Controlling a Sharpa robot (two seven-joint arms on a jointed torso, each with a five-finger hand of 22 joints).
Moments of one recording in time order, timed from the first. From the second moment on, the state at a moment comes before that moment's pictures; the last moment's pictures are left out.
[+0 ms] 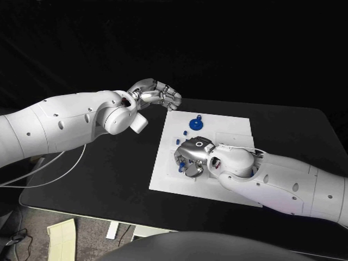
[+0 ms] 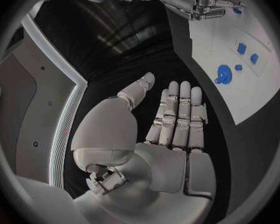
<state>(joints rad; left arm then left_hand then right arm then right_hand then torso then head) 1.30 -0.74 -0.11 1.31 -0.34 -0.10 0.19 1.10 -0.10 0.52 -0.28 0.05 0.85 0.18 0.31 0.50 1.20 0.12 0.07 0.17 0.90 0.13 0.52 0.35 0.07 0.70 0.02 0.57 1.23 1.05 -0.49 -0.13 1.39 -1.87 -0.20 -0.09 1.09 -0.14 0.87 -0.27 0.05 1.02 0.10 0.38 0.53 1.29 0.04 0.18 0.31 1.33 -0.07 0.97 1.01 0.16 1.22 -0.06 1.03 1.09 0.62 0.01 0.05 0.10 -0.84</state>
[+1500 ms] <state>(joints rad) 1.30 -0.74 -0.11 1.31 -0.34 -0.10 0.19 1.10 -0.10 0.52 -0.28 0.05 0.84 0.17 0.31 0.50 1.20 0.12 0.07 0.17 0.90 0.13 0.52 0.35 0.07 0.70 0.02 0.57 1.23 1.05 -0.48 -0.14 1.39 -1.81 -0.18 -0.08 1.03 -0.17 0.68 -0.29 0.19 0.95 0.14 0.32 0.51 1.20 0.07 0.11 0.30 1.32 -0.05 0.97 1.00 0.16 1.20 -0.06 1.03 1.09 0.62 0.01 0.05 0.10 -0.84</state>
